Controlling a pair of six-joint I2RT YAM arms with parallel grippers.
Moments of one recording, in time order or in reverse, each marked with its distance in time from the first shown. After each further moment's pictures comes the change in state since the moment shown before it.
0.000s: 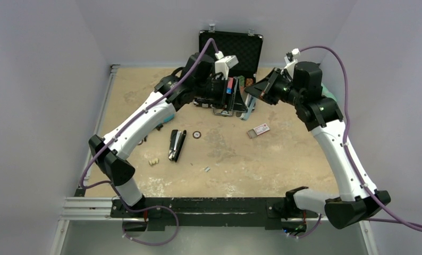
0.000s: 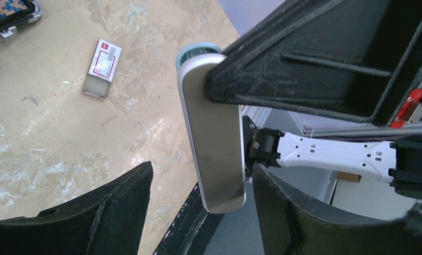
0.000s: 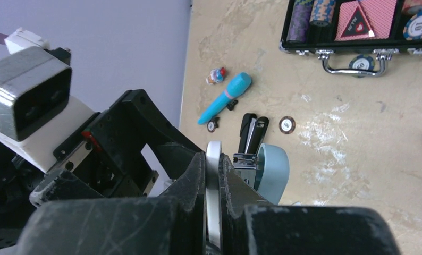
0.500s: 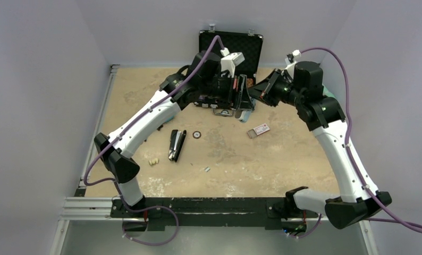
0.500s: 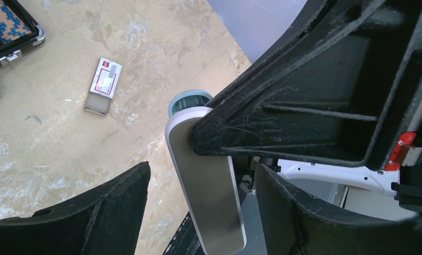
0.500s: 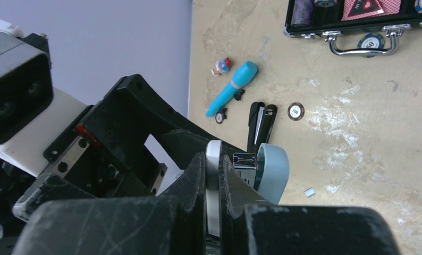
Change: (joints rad) left arm -0.037 0.047 0.099 -0.011 -0.071 0.003; right arm 0.013 0.000 0.033 -0.074 0.001 0.069
